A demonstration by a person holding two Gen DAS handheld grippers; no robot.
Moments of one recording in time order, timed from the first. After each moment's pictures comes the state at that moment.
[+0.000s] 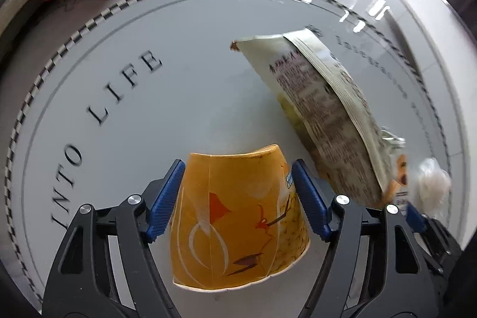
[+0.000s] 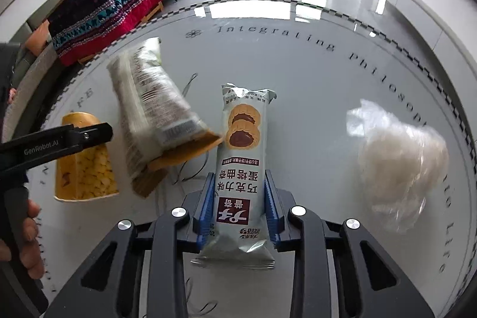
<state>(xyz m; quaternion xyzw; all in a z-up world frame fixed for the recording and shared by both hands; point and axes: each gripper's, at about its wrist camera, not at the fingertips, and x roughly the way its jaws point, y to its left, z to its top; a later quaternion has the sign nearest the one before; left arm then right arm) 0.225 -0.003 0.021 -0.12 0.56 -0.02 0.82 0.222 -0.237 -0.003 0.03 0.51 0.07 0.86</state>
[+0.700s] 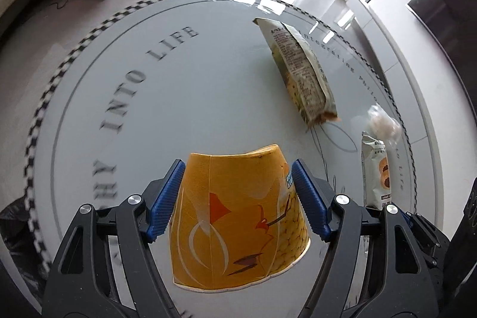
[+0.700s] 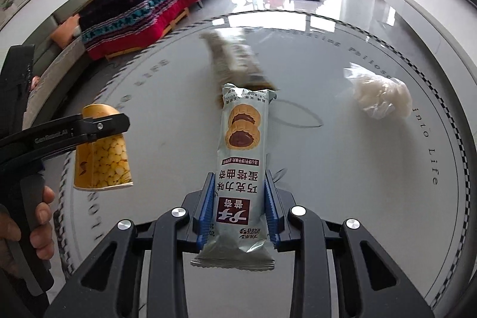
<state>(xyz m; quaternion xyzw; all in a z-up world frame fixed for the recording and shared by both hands) 0.096 0.051 0.067 -0.15 0.52 -0.08 0.84 0.080 -0.192 0.057 0.02 0.48 0.12 0.87</state>
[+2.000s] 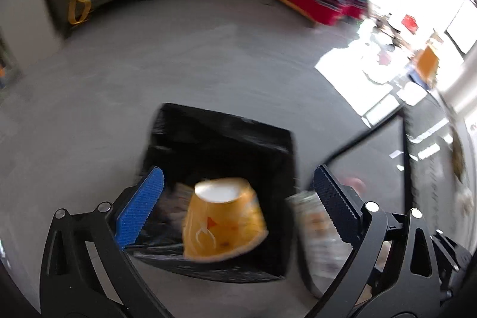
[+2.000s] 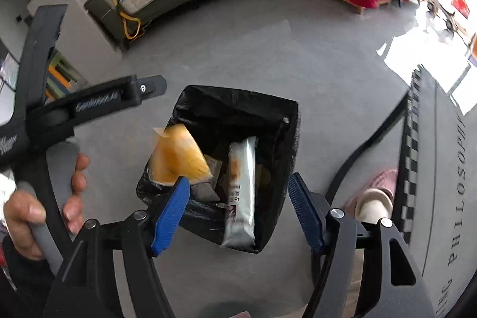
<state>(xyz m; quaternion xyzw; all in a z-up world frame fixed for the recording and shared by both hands) -0.242 0.416 0.032 -0.27 0.43 0.29 0.81 -0.143 0.217 0.018 -0.18 0.49 0.45 0.72</state>
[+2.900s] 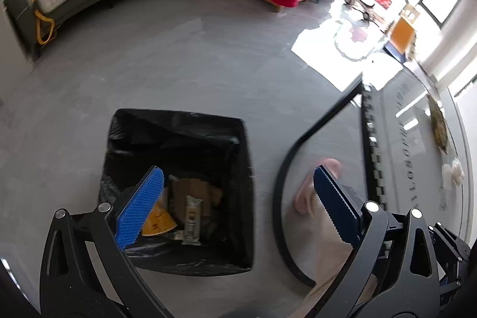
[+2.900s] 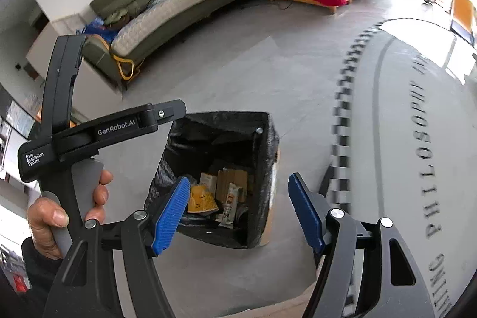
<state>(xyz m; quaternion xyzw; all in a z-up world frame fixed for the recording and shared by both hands) -0.179 0.348 0.050 -0.23 0.45 0.20 0.84 -0.098 0.111 0.046 -0.07 0.49 0.43 0.76</state>
